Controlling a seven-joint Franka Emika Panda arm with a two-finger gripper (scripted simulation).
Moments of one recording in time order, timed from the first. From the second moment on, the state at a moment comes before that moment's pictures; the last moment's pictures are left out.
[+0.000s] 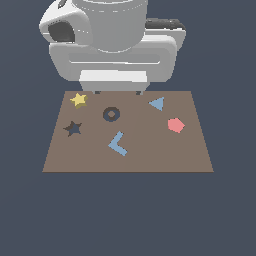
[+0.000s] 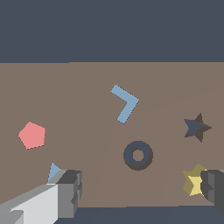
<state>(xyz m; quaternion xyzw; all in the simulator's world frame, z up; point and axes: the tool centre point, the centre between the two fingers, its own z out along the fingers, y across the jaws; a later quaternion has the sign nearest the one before) -0.002 -0.022 0.185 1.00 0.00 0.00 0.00</state>
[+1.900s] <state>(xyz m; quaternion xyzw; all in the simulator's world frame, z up) -0.095 -0.177 0.051 1.00 0.03 0.00 0.00</state>
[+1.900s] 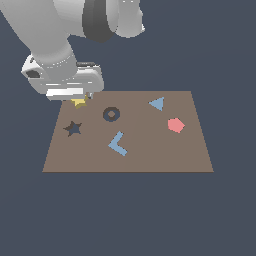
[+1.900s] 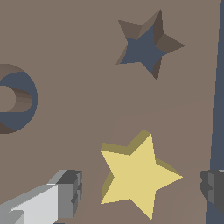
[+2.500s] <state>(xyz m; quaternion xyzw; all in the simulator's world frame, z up) -0.095 -0.178 0.031 1.00 0.03 0.00 0.00</state>
